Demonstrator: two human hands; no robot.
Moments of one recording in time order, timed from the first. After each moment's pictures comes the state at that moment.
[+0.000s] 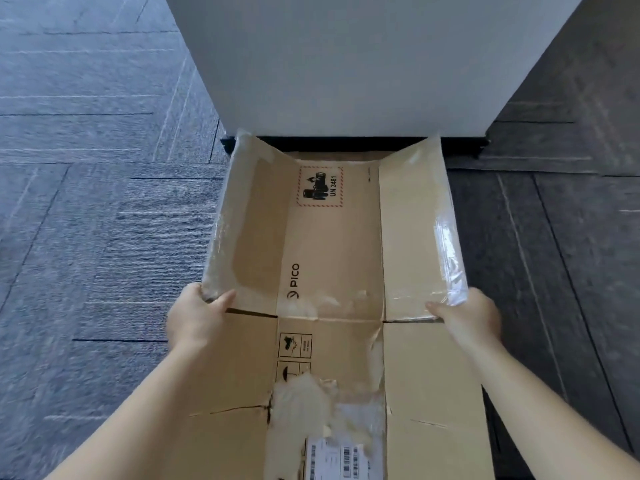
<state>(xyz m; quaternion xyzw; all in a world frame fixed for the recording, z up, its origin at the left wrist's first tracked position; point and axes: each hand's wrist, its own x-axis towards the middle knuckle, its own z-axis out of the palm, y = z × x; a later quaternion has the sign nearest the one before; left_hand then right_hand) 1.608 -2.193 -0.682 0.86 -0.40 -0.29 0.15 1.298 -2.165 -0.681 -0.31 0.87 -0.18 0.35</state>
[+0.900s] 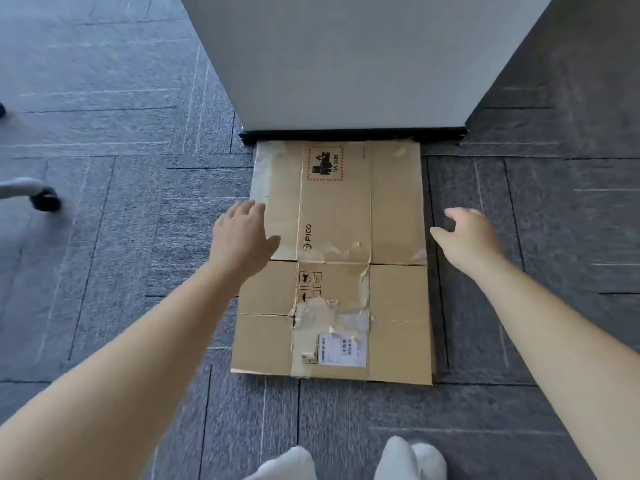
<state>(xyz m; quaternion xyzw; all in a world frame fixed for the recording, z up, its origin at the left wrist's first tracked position) 1.565 -2.219 -0.520 0.70 -0.69 -0.18 -0.09 1.293 -2.192 -0.520 -0.49 0.81 -0.05 0.31</state>
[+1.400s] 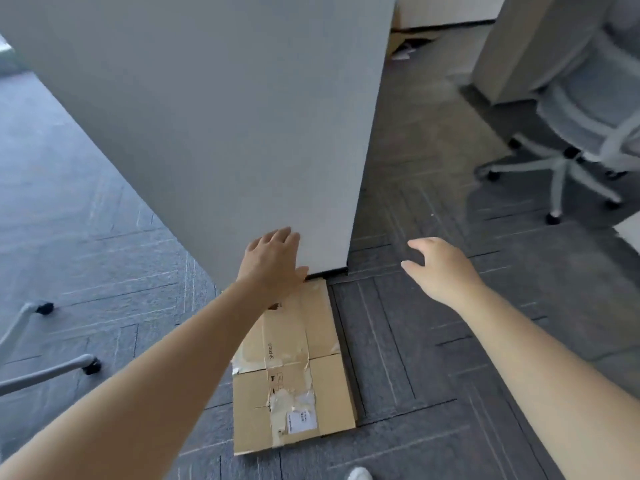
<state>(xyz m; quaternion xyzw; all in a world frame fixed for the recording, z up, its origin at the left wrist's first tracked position) 1.406 -2.224 -0.007 0.51 -0.85 -0.12 -0.05 1.192 -2.146 -0.007 -0.54 0.80 -0.10 0.23</state>
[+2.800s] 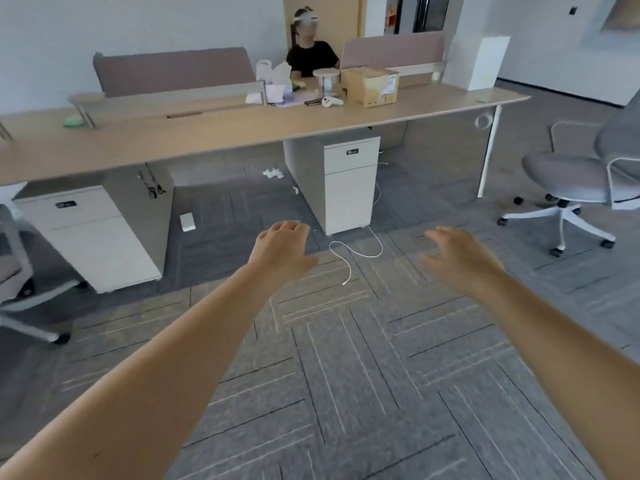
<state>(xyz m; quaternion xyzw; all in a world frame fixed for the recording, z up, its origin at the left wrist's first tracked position) 0.963 -1.535 0.176 -0.30 -0.95 -0.07 -0.04 1.074 -1.317 0.163 0.22 0.97 -0.12 -0.02</state>
